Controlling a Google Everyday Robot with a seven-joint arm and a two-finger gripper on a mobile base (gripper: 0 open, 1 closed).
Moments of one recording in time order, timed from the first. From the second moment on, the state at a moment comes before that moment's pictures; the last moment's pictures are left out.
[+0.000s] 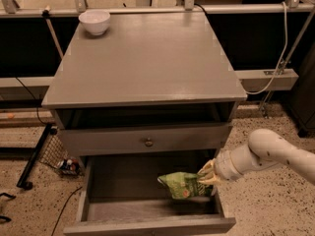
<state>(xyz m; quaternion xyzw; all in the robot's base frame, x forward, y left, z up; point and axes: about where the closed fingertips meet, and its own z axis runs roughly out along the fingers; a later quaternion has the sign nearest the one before) 0.496 -0.167 0.514 -0.67 0.66 0.23 0.27</state>
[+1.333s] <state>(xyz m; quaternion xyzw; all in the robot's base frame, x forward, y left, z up) 0.493 -0.178 0.626 -0.70 0.61 0.17 0.32</state>
